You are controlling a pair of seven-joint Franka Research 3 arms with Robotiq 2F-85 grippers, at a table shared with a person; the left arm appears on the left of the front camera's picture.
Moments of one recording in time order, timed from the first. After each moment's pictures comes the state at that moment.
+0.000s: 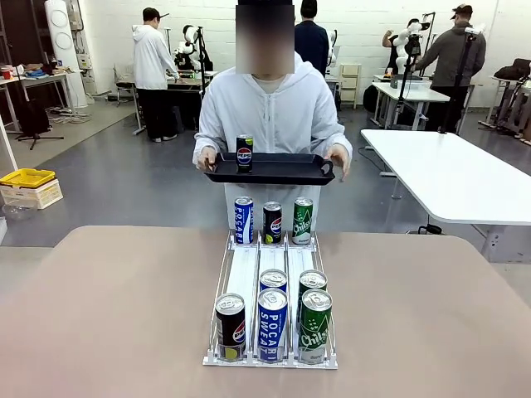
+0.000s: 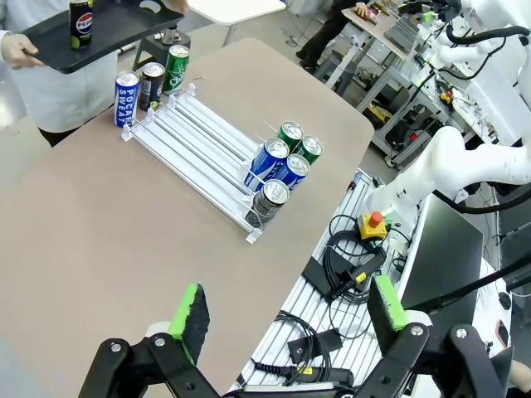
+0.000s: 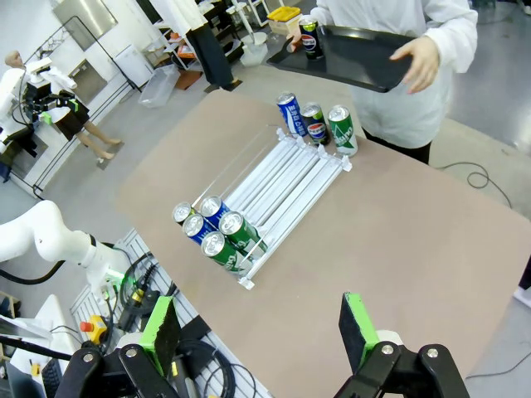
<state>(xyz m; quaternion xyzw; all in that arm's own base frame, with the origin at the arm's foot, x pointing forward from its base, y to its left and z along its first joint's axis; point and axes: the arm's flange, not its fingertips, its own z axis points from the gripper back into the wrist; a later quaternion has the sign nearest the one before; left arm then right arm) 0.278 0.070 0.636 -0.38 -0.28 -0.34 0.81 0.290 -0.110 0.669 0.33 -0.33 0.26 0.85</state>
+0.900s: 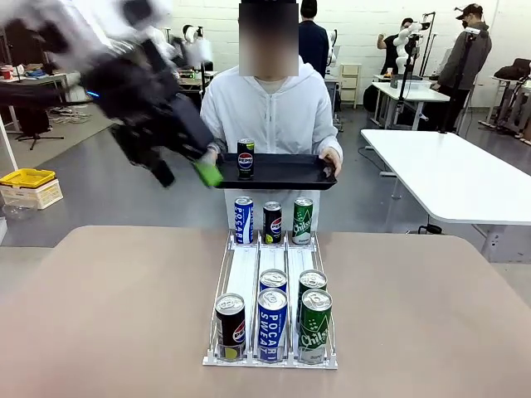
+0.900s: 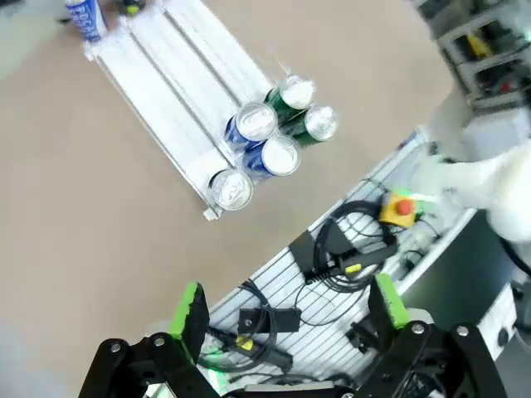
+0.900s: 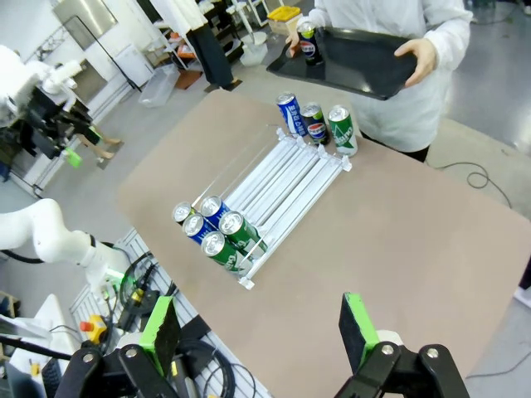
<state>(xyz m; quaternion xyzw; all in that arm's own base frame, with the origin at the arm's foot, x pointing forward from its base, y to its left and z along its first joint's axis) 0.296 -0.263 0.645 -0.18 -0.10 -0.26 0.94 0.290 -0.109 0.670 0.33 -0.33 0.26 0.85</state>
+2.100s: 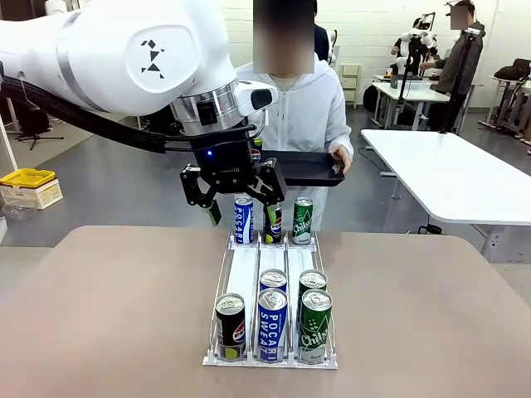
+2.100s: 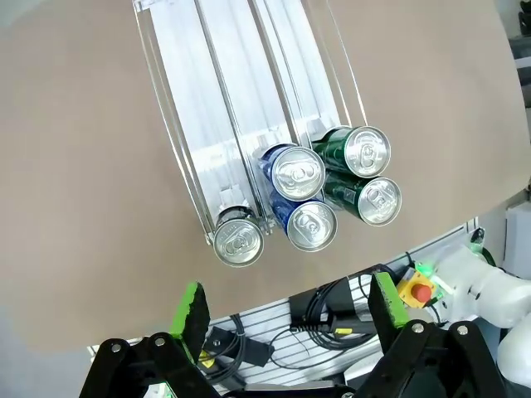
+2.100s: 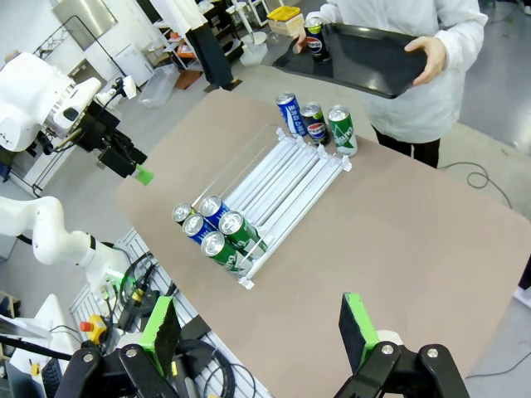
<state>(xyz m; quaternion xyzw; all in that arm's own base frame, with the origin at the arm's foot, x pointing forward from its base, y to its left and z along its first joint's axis) 0.338 -0.346 0.576 -0.10 -0.09 -0.11 0.98 0.290 -0.110 0.670 0.33 -0.33 0.26 0.85</state>
